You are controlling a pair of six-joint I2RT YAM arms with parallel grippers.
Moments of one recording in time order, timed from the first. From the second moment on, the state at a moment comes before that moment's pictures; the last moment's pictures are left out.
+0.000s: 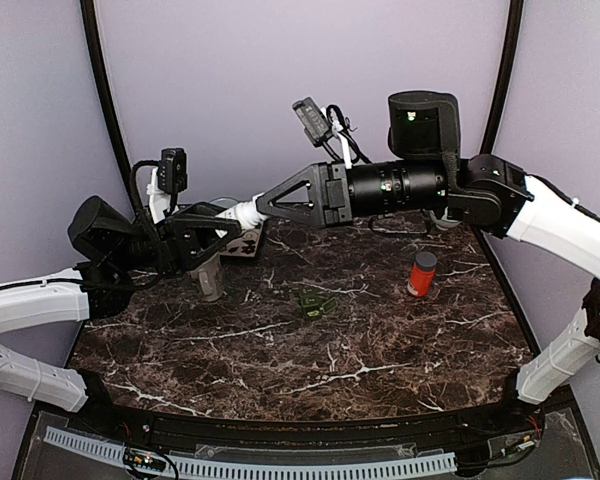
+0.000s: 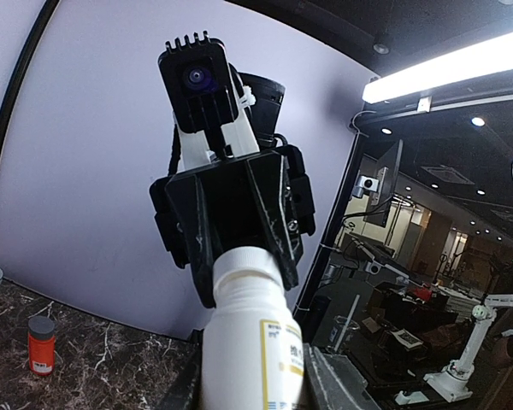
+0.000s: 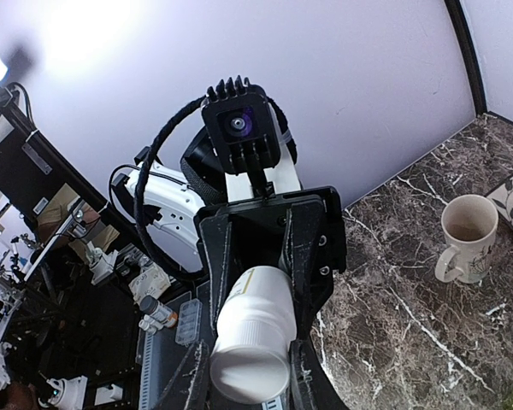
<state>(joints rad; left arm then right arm) -0.79 1.12 0.74 0.87 0.80 -0.72 1.12 1.48 1.65 -0.36 -0.45 0.50</state>
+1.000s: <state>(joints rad) -0.79 1.13 0.74 0.88 0.80 -0.74 1.12 1.48 1.65 -0.37 -0.47 0.49</state>
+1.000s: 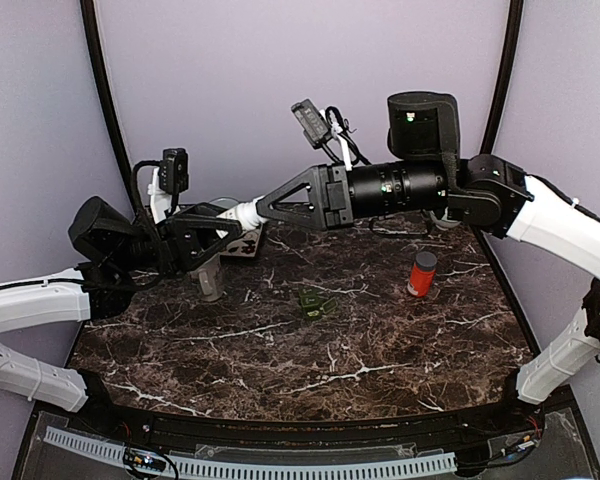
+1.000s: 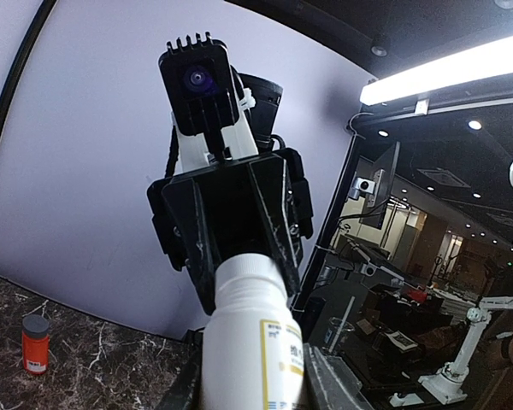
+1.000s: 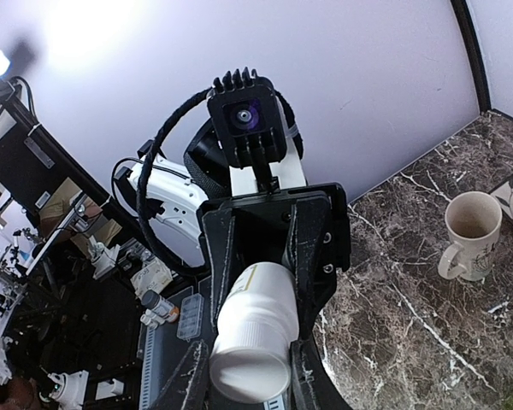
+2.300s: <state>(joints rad) -0.76 1.15 0.76 0.92 0.85 -0.77 1.15 1.54 1.76 -0.48 -0.38 0.42</state>
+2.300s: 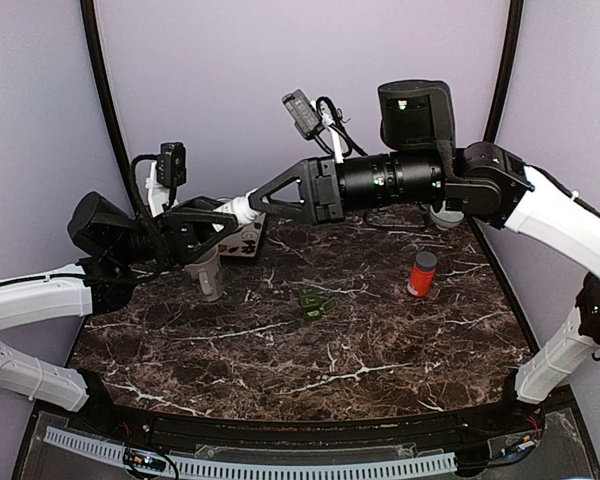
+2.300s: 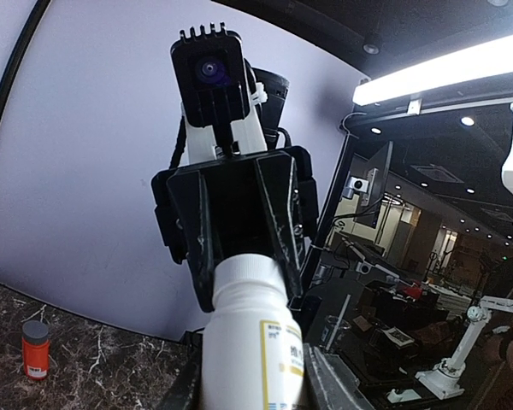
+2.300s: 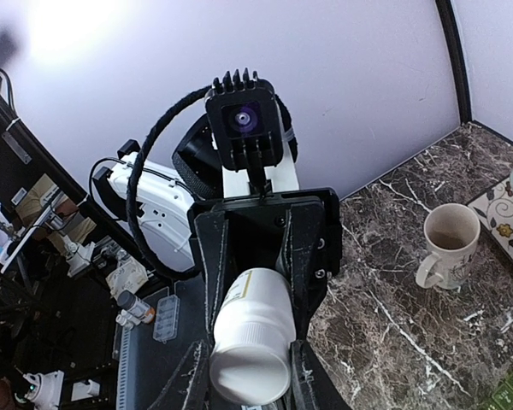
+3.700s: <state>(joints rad) -0.83 1.02 0.88 0.48 0.60 -0.15 1.17 1.60 1.85 -0.44 -0.31 0.67</state>
